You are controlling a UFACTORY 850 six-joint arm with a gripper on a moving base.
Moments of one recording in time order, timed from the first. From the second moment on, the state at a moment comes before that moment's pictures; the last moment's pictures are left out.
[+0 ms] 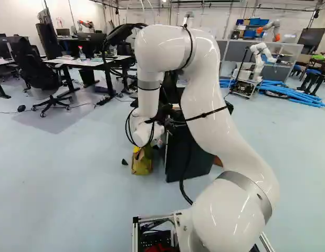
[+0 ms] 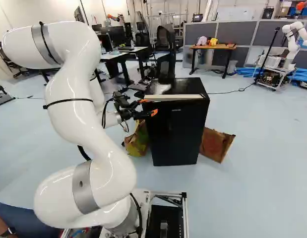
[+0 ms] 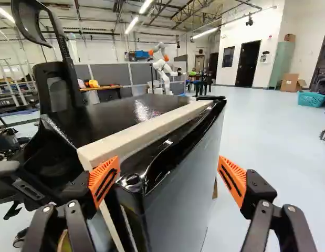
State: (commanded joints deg) arm 27.1 -40.2 -43.2 79.5 86.8 0.0
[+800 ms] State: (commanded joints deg) arm 28.7 -37.9 -38.1 83.1 86.8 0.0
